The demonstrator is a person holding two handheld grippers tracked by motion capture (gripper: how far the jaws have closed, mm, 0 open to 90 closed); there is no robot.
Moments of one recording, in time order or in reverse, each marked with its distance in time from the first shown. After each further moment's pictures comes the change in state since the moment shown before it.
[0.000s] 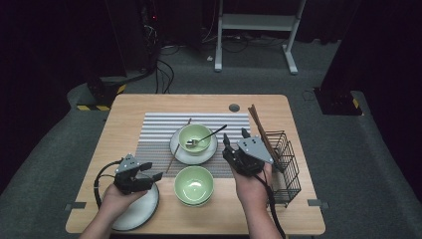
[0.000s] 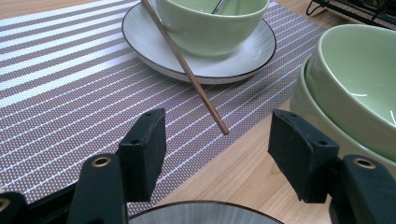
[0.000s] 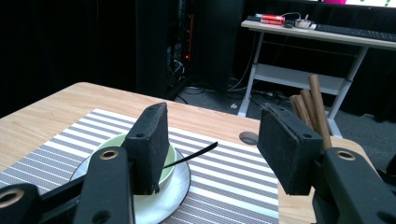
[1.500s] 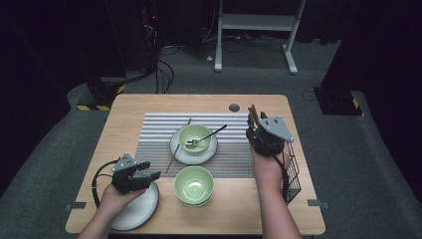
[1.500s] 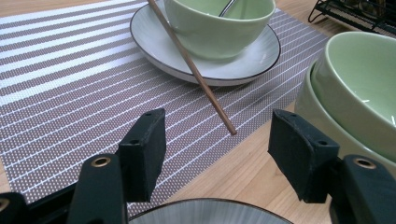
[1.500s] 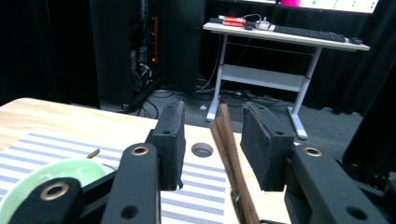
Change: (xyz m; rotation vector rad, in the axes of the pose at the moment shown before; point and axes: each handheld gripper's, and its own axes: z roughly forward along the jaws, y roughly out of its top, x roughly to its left) left arm 0.007 -0.002 -0.003 -0.015 -0.007 -0.030; right arm -0.055 0.024 0.019 0.001 -0.130 0.029
